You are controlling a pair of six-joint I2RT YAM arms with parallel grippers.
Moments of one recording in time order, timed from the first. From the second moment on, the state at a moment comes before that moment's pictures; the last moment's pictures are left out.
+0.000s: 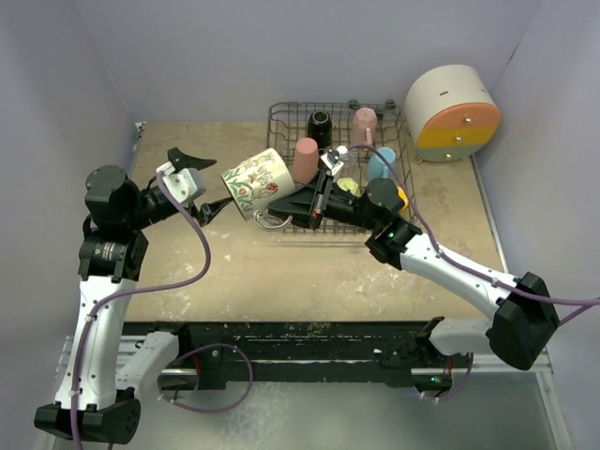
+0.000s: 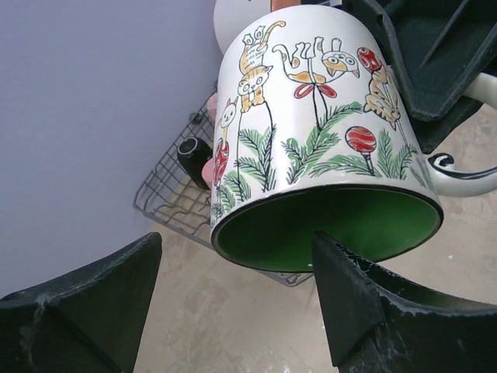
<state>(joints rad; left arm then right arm) -0.06 0.85 1.12 -0.34 0.89 0.47 0.76 1.29 0.93 0.54 -0.55 1.58</state>
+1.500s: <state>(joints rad) -0.06 1.74 1.65 -1.01 0.11 0.44 0.42 1.28 1.26 -0.40 -0.32 0.78</state>
